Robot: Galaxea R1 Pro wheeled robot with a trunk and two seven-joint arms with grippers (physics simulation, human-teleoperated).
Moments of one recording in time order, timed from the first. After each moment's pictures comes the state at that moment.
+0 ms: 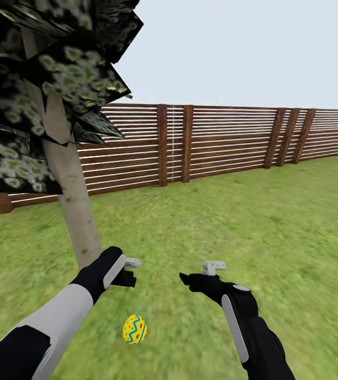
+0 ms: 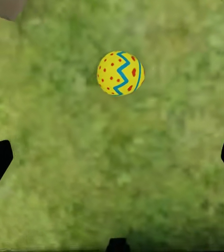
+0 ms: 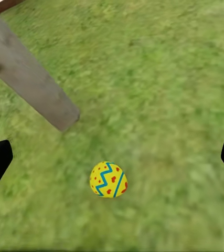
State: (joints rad) left arm -0.89 -0.03 -0.34 -0.57 0.40 1.05 0.27; right arm -0.35 0.17 0.05 -1.39 -0.10 0.72 0.17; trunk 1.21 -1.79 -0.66
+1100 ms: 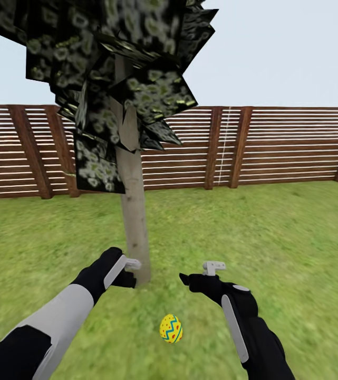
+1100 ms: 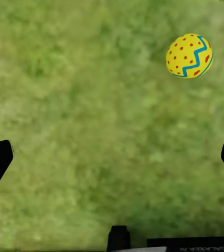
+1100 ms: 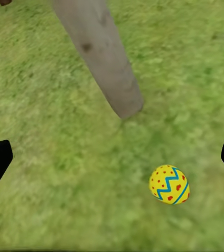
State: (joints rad) left arm -0.89 -0.04 -0.34 -0.57 0.40 1.05 0.28; right arm -0.35 0.17 0.05 -1.39 -0.10 0.72 0.17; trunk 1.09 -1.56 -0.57
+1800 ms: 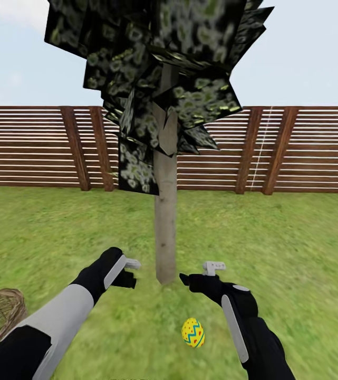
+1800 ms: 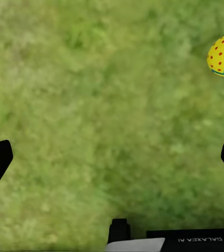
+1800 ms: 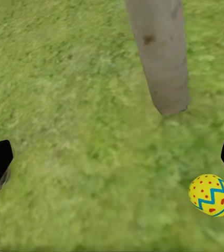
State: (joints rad) left arm -0.89 -0.04 -0.34 -0.56 0.40 1.05 0.28; right arm -0.35 0.17 0.05 -1.38 -0.10 0.72 0.17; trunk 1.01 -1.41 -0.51
